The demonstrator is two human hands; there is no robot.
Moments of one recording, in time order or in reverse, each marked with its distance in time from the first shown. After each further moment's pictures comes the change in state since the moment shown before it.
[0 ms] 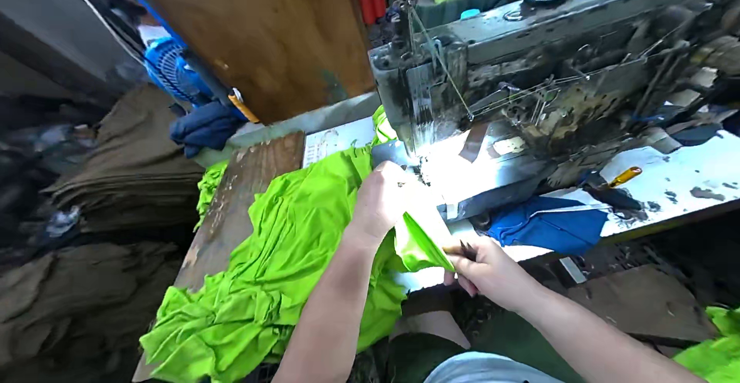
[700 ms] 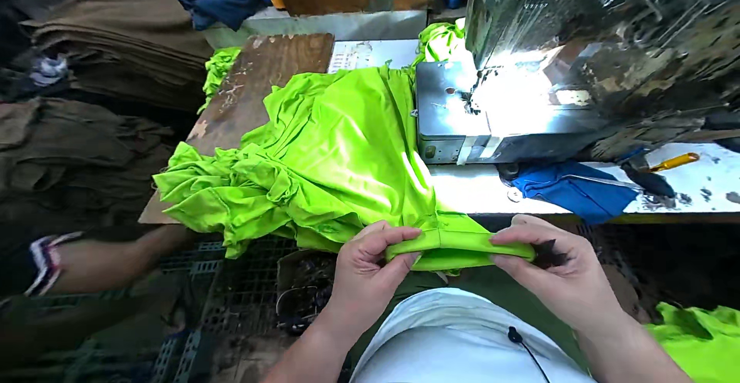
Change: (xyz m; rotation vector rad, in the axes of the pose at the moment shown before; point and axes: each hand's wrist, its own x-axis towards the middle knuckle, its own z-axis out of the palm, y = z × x) left_hand -0.233 0.043 0.006 -0.893 0.374 -0.178; right_hand -0.077 0.018 0.014 -0.172 0.065 -0.560
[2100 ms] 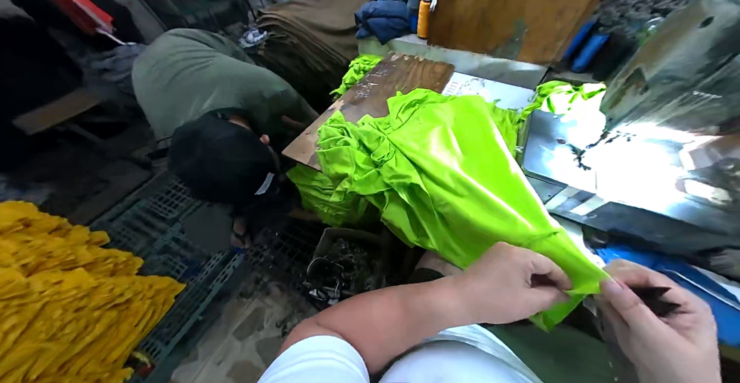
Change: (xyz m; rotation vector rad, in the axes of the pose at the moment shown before) left_hand 0.024 0.022 0.052 0.002 -0.389 -0.043; right_hand 0.026 0.013 -0.011 0.089 -0.088 -0.085
